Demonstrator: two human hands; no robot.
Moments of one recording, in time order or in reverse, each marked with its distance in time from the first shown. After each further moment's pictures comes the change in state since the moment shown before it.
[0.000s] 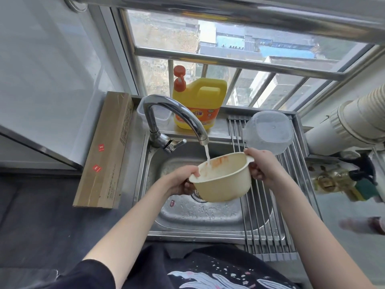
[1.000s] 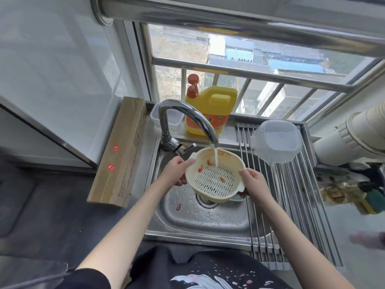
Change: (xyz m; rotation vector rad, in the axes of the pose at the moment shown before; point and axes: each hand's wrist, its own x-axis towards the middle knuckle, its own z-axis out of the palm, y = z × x) left_hand -0.019 -0.003 -0.037 0.209 0.473 0.371; right_hand -0.014 0.049 0.032 -0.055 -0.086 -0.174
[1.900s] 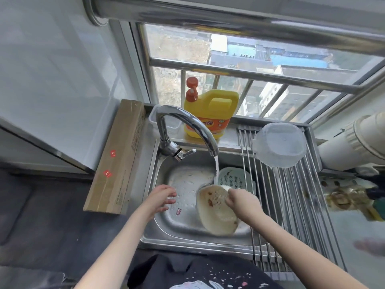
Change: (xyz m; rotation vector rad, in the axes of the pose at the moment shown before) left_hand -0.003 -0.067 -0.020 -0.152 0.035 -0.323; right_hand 0.036 0.056 0.016 -1.239 -0.123 -0.252
